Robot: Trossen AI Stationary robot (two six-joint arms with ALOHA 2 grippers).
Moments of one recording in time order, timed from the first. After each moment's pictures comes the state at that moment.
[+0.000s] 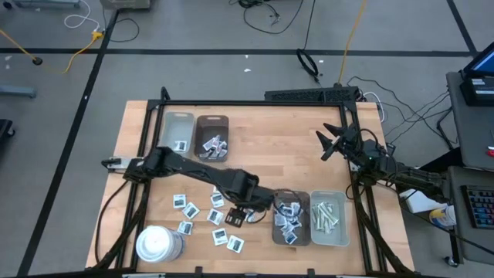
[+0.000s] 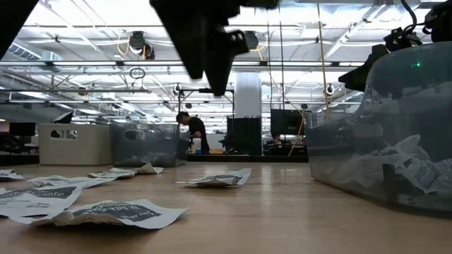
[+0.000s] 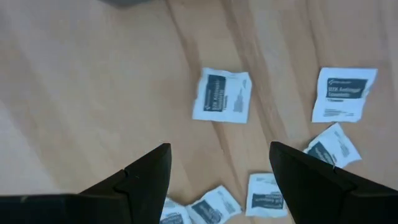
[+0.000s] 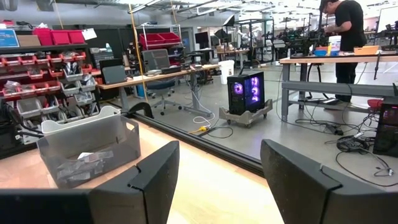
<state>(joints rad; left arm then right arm) -0.26 2.19 2.05 -1.32 0.08 0.09 -0.31 0.04 0.01 0.08 0.42 0.09</state>
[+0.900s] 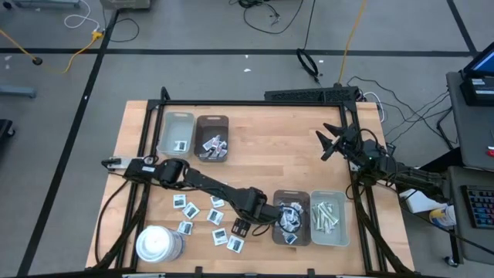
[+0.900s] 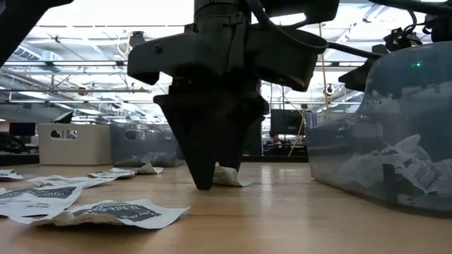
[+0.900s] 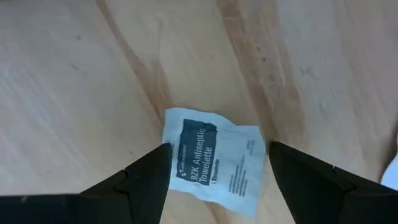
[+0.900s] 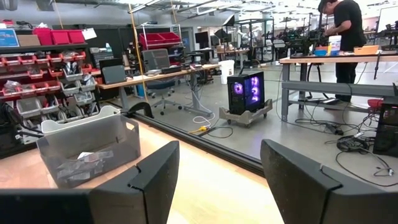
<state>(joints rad) -0.31 2.42 2.05 -1.17 0.04 0.08 -0.31 0.04 0.01 0.08 0.42 0.09</state>
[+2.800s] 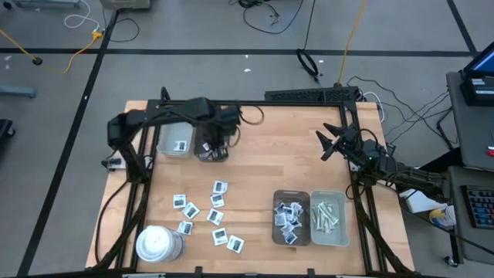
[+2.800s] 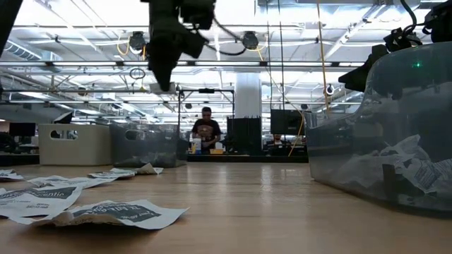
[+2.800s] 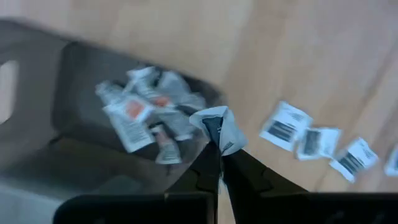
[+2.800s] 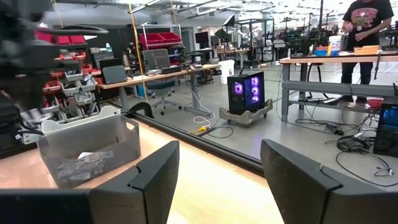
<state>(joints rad) 0.27 1.76 1.63 -1.36 0.09 -0.08 -0.31 0.04 0.01 0.08 0.42 0.09</state>
